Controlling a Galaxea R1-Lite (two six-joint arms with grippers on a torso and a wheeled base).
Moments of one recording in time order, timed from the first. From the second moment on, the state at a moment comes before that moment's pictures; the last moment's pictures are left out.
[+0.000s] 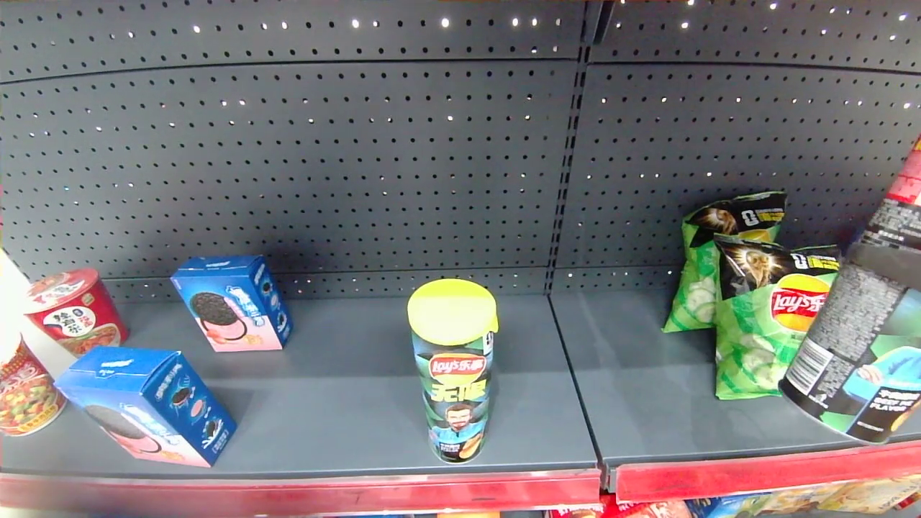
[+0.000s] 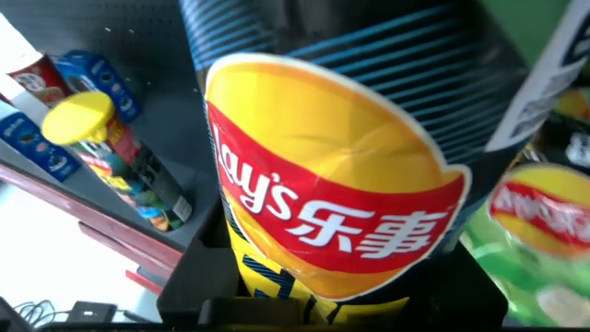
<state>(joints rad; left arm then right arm) 0.00 0.00 -0.03 0.03 0.03 0.01 0.24 0.99 -0.79 -0.17 0.29 0.10</state>
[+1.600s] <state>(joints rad) 0.00 0.00 0.00 0.00 0.01 0.01 0.45 1.61 -1.05 -0.46 0.40 -0.03</state>
